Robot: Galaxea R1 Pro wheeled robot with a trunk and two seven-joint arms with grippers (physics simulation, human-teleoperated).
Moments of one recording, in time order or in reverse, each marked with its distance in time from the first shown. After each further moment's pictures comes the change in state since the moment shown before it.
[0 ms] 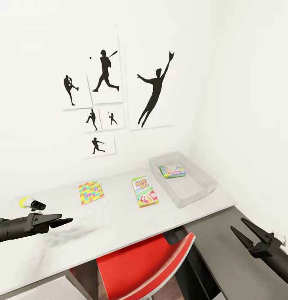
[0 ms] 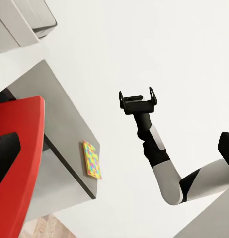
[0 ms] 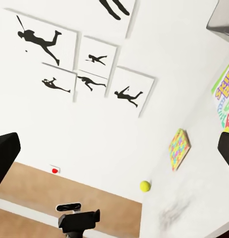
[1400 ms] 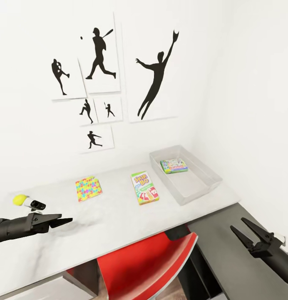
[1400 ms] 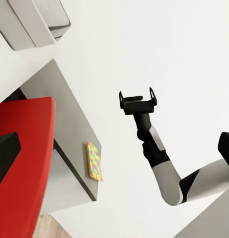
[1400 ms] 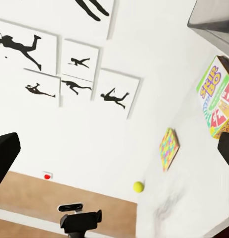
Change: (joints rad) left arm 0.000 -0.001 0.002 0.000 0.001 0.000 0.000; right arm 0.000 0.000 0.002 0.000 -0.010 0.000 -0.002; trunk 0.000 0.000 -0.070
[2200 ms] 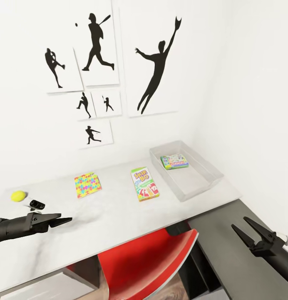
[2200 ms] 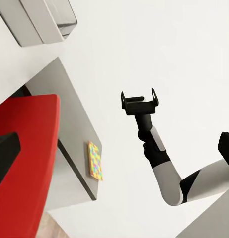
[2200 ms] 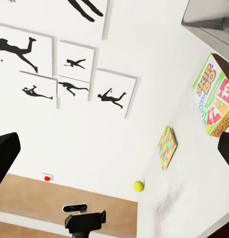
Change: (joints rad) left arm 0.000 0.001 0.007 0.000 0.000 0.000 0.000; right arm 0.000 -0.012 0.001 0.002 -0.026 0.000 0.005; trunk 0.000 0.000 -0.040
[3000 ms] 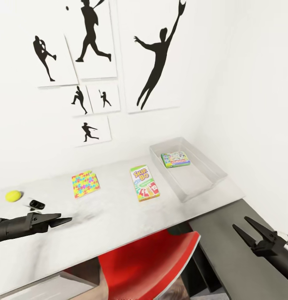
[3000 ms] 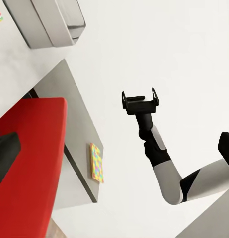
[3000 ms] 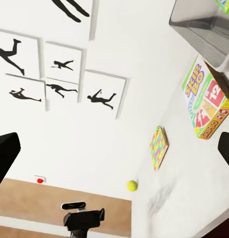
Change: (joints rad) left arm 0.000 0.001 0.000 0.000 0.000 0.000 0.000; right arm 0.000 -0.017 0.002 0.000 -0.002 0.004 0.001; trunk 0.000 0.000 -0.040
